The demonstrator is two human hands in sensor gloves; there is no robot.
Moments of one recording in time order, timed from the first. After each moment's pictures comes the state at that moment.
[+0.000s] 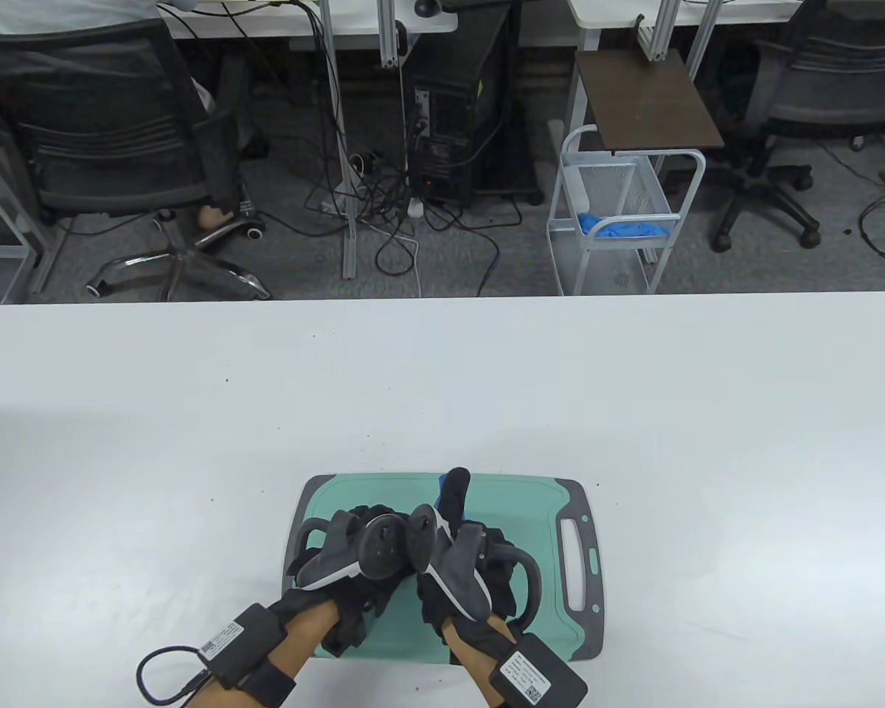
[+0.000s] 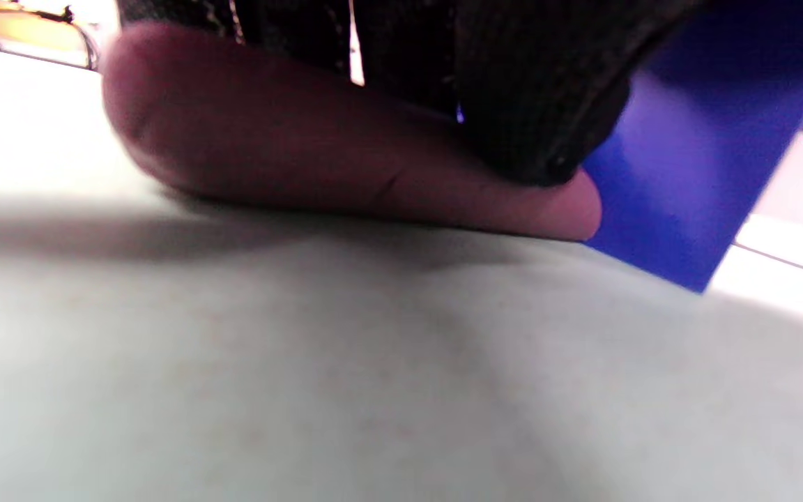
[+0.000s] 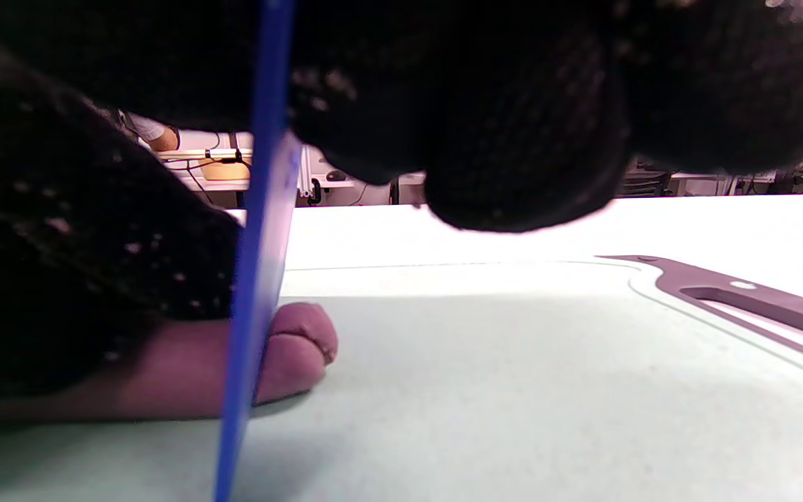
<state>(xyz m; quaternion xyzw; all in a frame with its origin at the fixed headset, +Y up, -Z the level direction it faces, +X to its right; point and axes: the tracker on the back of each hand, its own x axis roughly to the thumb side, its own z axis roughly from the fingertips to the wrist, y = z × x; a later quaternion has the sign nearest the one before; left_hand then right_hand) -0.126 -0.753 -0.283 -0.08 -0.22 0.10 0.97 0.003 -0.720 -0.256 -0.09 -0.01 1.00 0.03</state>
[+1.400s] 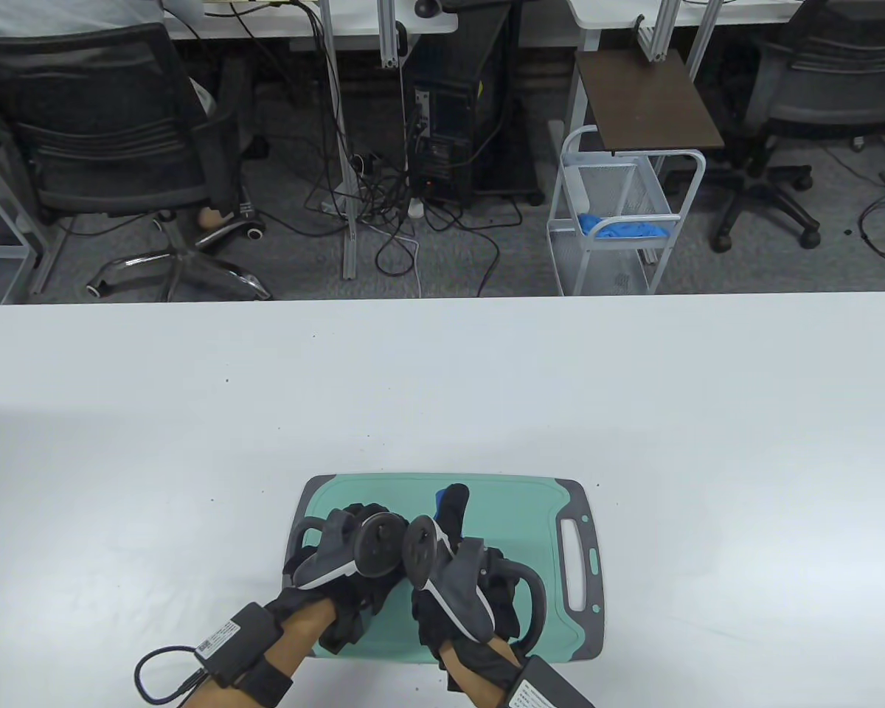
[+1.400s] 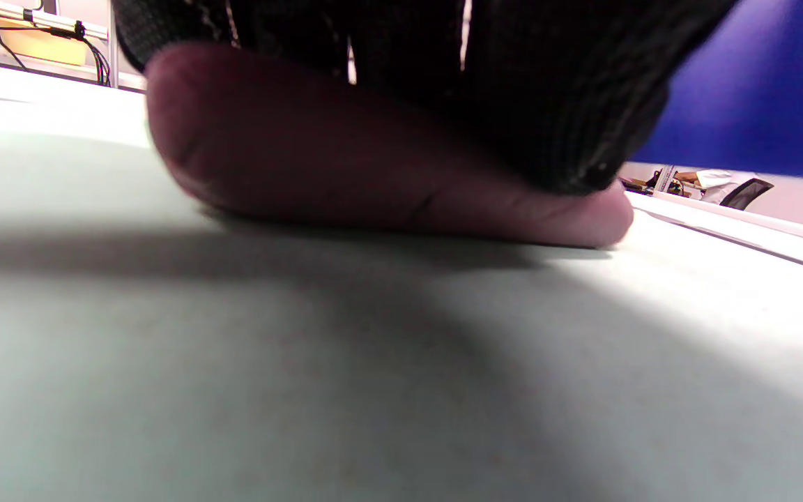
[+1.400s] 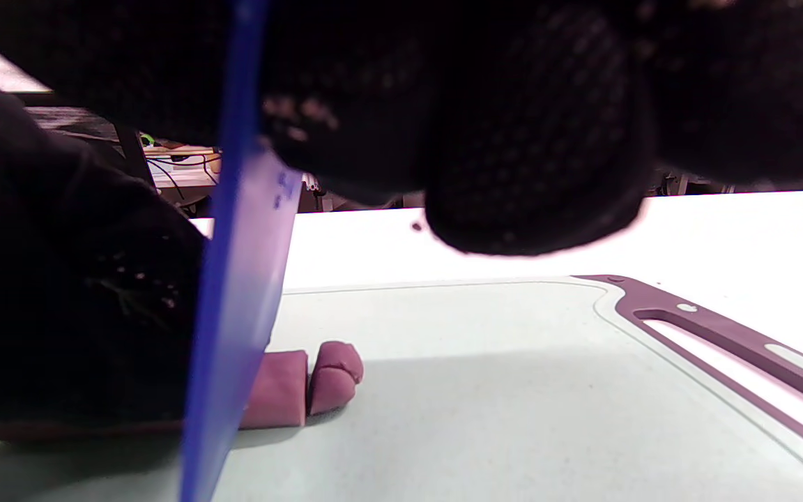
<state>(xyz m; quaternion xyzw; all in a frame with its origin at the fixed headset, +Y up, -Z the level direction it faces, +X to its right) -0.128 -0.753 -0.283 -0.06 -0.22 0.08 0.97 -0.001 -0.694 -0.233 -0.08 0.01 1.00 0.04</state>
